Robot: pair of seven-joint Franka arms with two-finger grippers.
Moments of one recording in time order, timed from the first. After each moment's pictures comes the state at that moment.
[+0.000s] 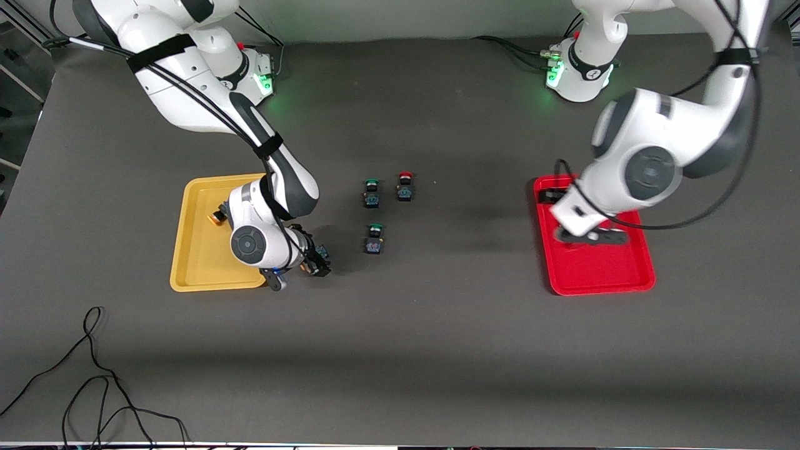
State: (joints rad) left arm -0.04 0.20 -0.37 -1.88 -0.02 1.79 -0.35; right arm 0.34 0.66 0.07 -1.81 0.18 2.28 1.26
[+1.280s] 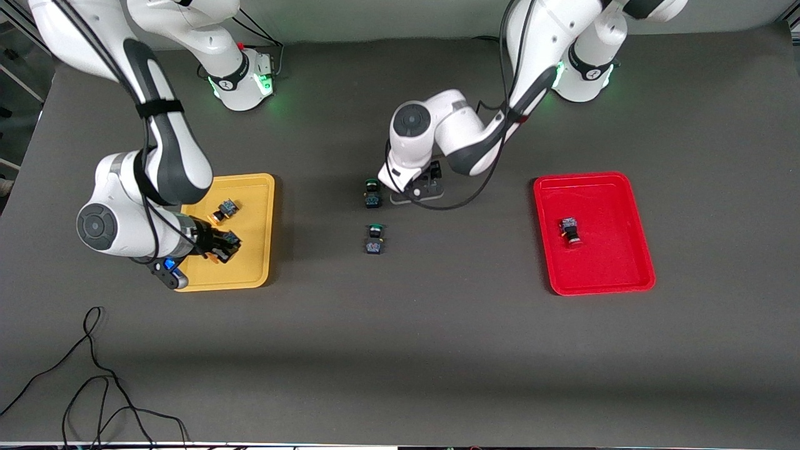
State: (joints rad) left arm -0.48 0.63 -0.47 -1.85 0.22 2.37 -1.21; right arm 0.20 0.35 -0.12 -1.98 0.18 2.11 0.67
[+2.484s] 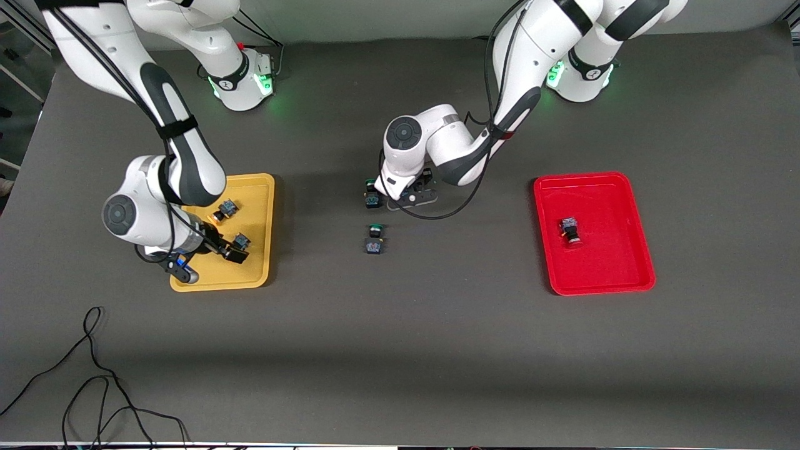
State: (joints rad) left arm -0.52 0.70 -0.46 -1.79 0.25 2.37 -1.30; right arm 0.22 0.32 -0.13 -2.12 0.22 2.35 0.50
